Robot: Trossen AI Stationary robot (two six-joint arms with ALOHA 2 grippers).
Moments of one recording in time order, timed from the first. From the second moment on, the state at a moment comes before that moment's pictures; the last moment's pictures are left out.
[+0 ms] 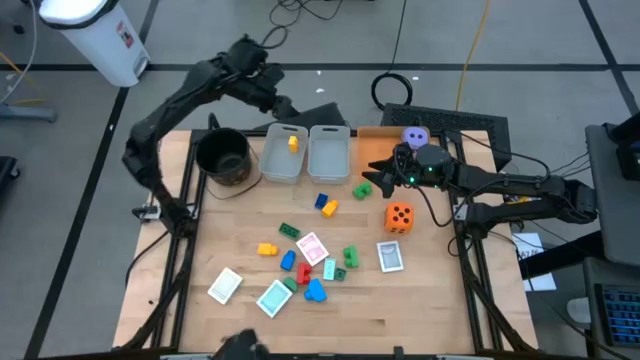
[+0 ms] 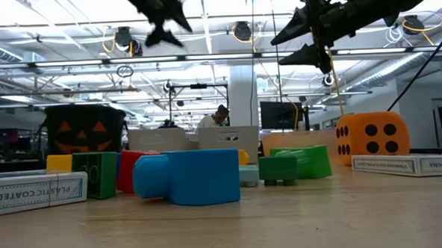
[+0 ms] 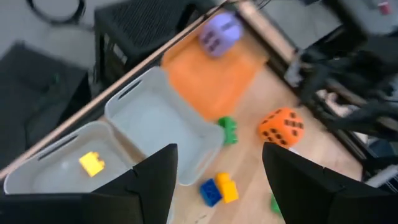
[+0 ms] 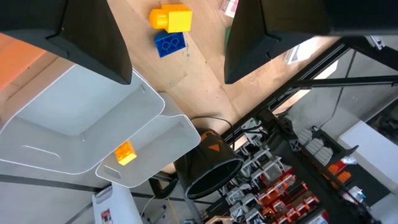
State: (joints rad) left arm 0.74 1.66 1.91 -1.03 0.44 -0.21; right arm -0.32 1.01 0.63 0.10 -0.03 0.53
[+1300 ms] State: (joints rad) left arm -0.24 1.31 1.29 -1.03 -0.05 -1.06; right arm -0.15 1.01 0.63 0.12 -0.11 0.50
